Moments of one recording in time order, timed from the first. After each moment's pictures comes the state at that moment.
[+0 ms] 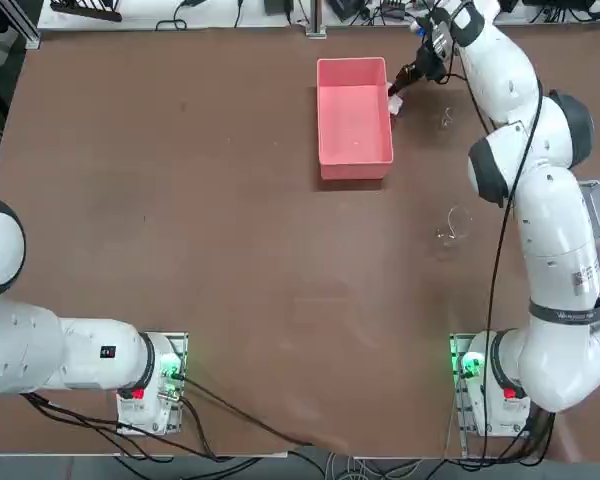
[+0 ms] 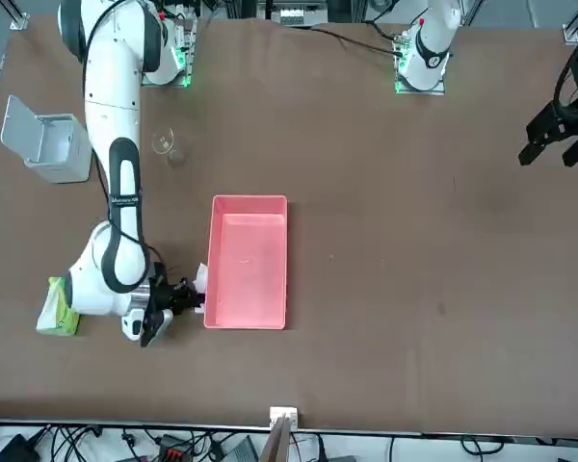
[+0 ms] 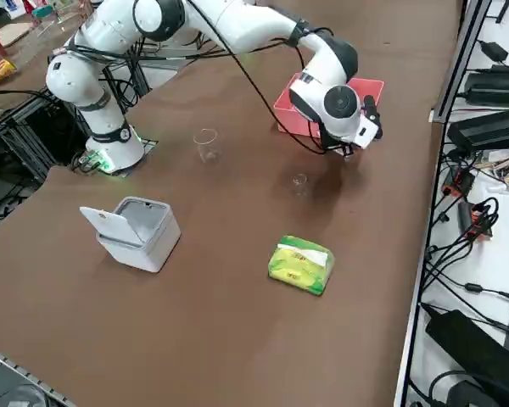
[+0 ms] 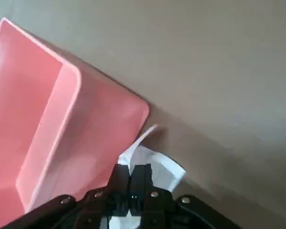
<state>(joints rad) 0.48 1.04 -0.61 -1.21 1.25 1.83 -0.94</state>
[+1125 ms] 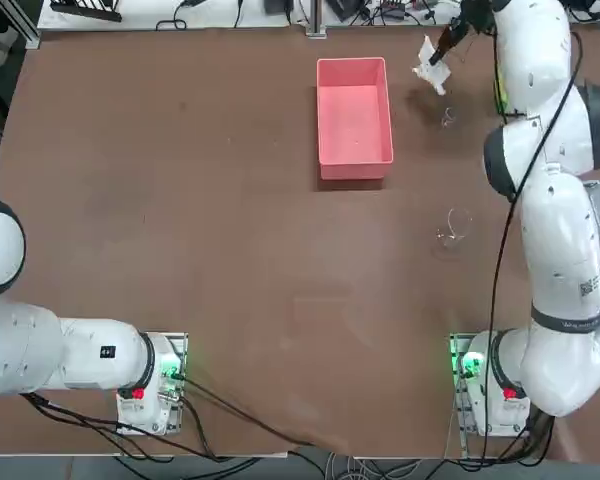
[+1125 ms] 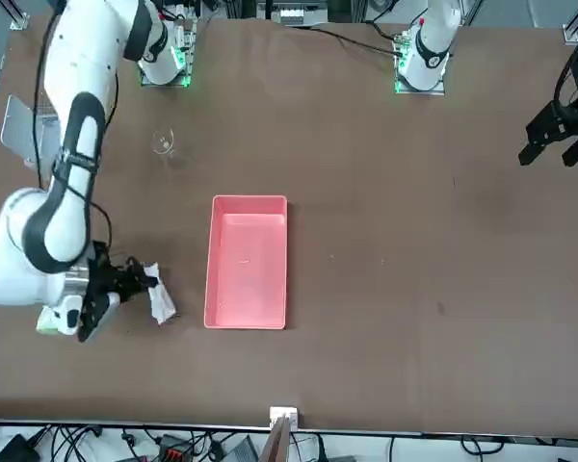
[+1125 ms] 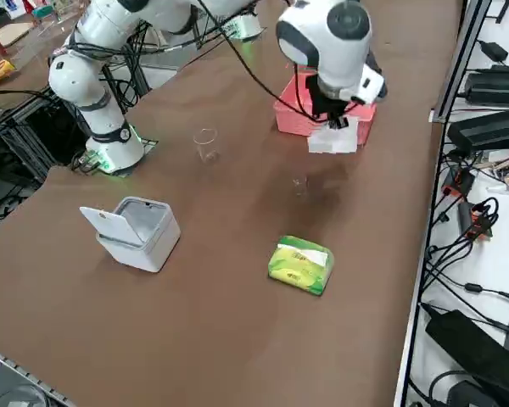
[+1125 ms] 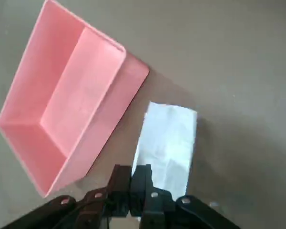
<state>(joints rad) 0.59 0.94 -1.03 -1.16 1.15 1.42 -0.94</state>
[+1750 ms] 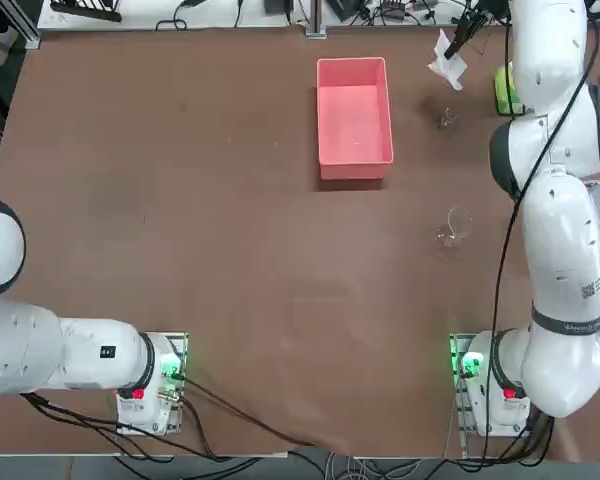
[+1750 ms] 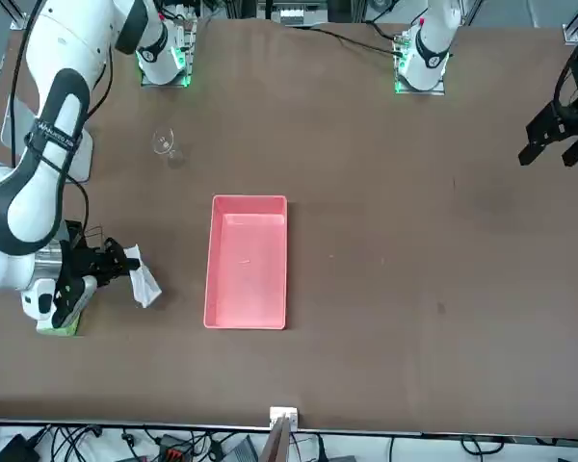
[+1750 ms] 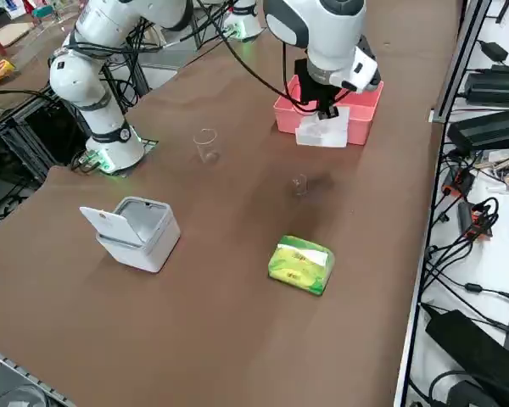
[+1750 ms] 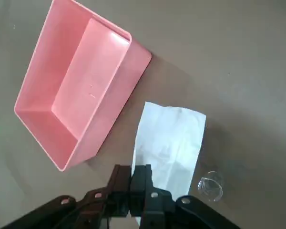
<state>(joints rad) 0.59 0.92 -1.10 -1.17 1.15 1.34 -0.94</state>
